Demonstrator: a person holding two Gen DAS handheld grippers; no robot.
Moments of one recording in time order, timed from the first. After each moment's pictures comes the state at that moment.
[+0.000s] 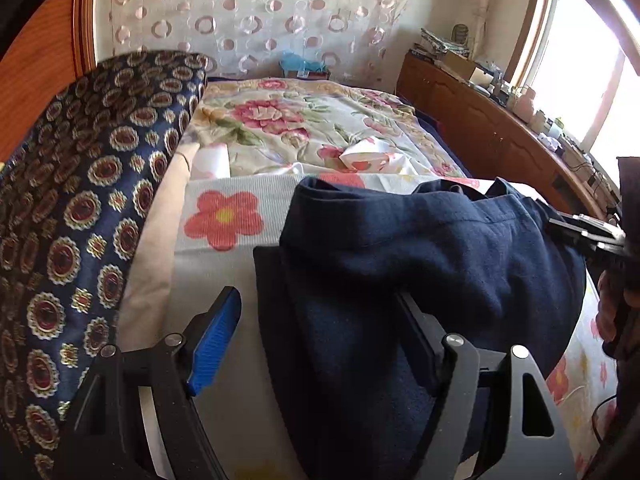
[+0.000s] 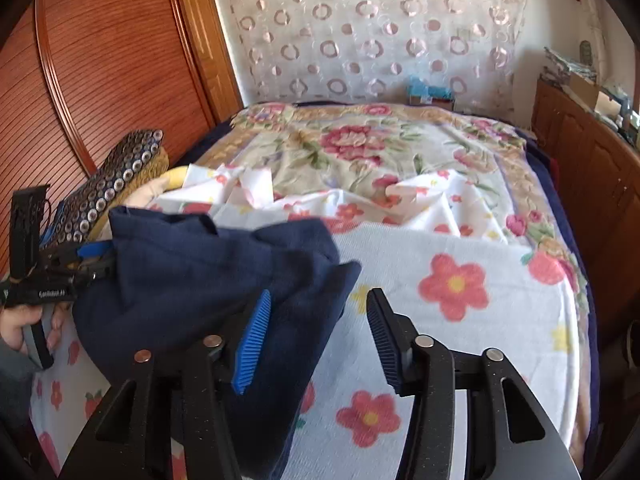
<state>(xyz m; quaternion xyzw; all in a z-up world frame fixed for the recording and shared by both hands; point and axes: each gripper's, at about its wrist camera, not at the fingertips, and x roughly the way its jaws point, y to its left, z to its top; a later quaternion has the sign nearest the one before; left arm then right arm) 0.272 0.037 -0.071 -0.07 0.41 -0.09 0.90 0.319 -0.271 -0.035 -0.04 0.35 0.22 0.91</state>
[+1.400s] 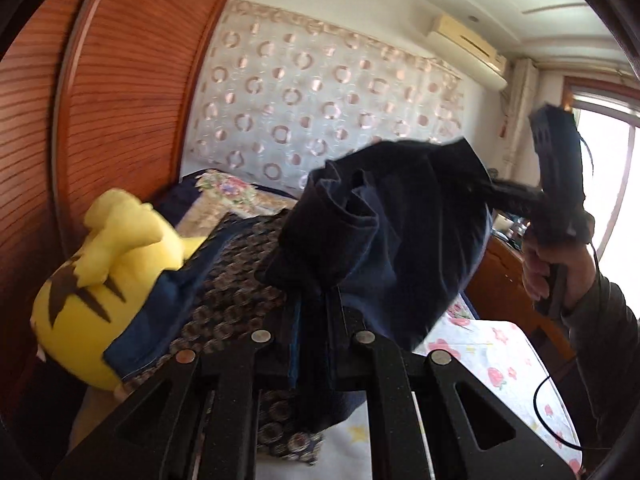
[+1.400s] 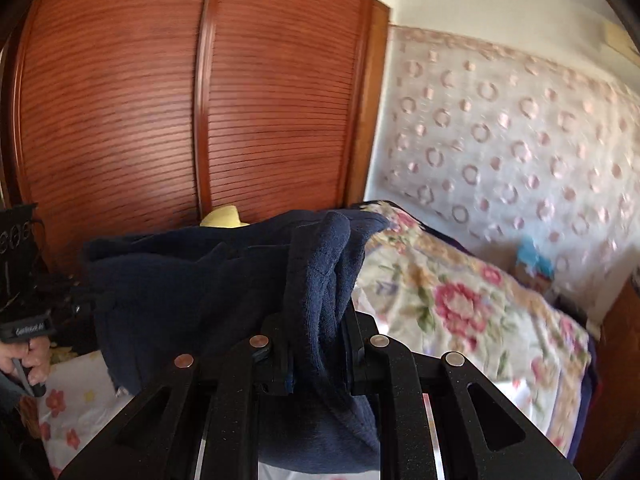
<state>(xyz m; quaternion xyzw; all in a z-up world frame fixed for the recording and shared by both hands) 0.127 0.165 0.008 -0.18 0.19 0.02 0.97 0.351 -0.082 0.106 -0.21 0.16 0.41 0.87</state>
